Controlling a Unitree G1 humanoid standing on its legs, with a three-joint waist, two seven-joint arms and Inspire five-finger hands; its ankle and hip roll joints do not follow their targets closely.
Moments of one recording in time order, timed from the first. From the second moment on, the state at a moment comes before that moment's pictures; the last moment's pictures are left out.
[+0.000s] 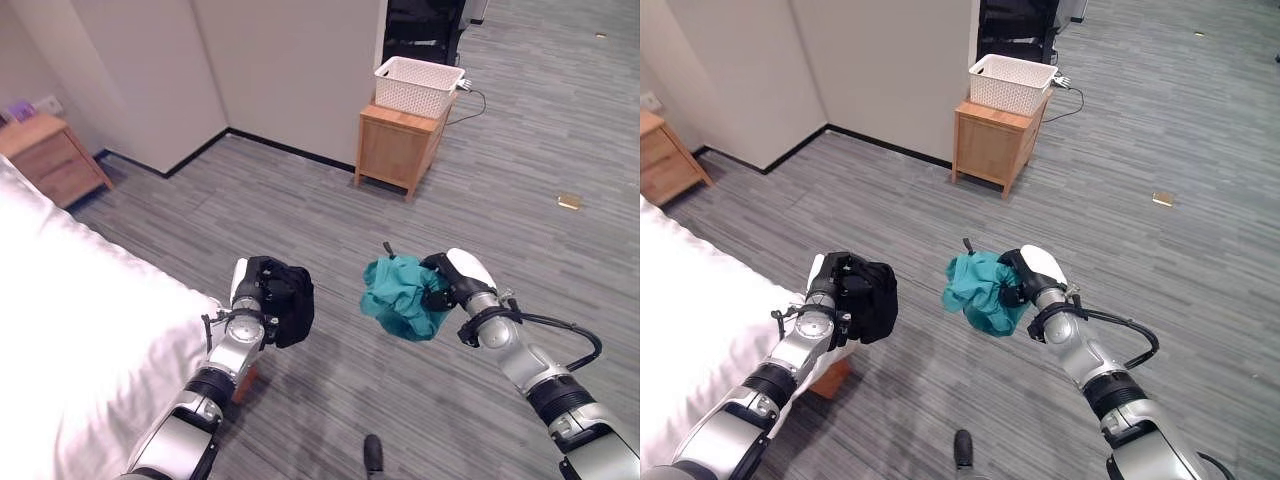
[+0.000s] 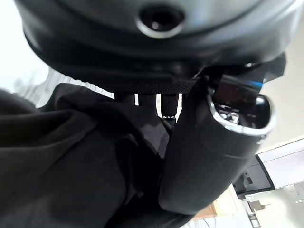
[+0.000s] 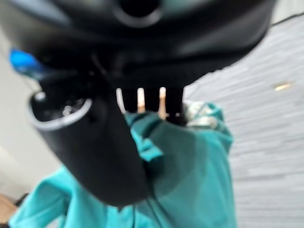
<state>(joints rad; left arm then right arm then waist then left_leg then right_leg) -0.54 0.29 -0.34 0.74 -0.16 0.01 0.34 -0.46 -0.65 0.41 0.54 -0.26 0.00 -0.12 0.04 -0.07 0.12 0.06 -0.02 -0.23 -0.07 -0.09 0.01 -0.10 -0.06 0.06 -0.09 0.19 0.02</state>
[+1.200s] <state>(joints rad) -0.28 0.51 -0.05 0.25 -0.33 -0.01 0.13 -0.45 -0.60 0.15 0.38 0.00 0.07 -0.01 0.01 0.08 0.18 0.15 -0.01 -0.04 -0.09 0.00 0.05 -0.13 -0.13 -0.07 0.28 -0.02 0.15</state>
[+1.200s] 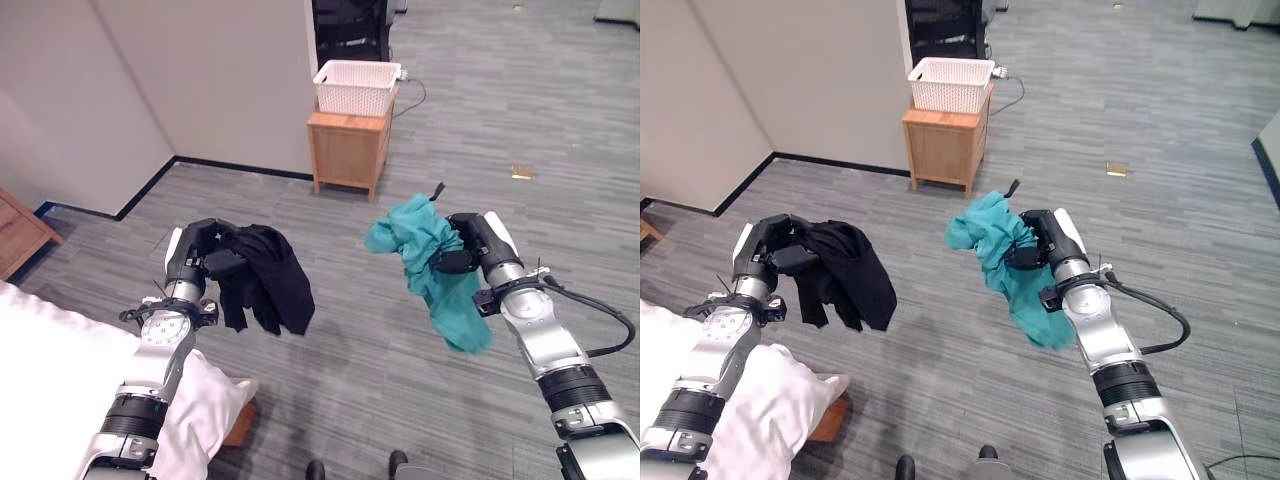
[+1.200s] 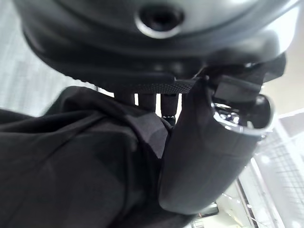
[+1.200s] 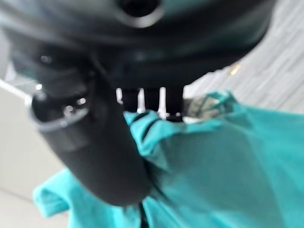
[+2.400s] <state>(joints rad) -0.29 0.41 -0.18 0.19 -0.23 0.02 0.10 -0.44 -0.65 0.15 0.32 -0.20 0.15 -0.06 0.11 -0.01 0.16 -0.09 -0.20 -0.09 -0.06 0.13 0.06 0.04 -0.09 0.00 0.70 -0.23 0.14</state>
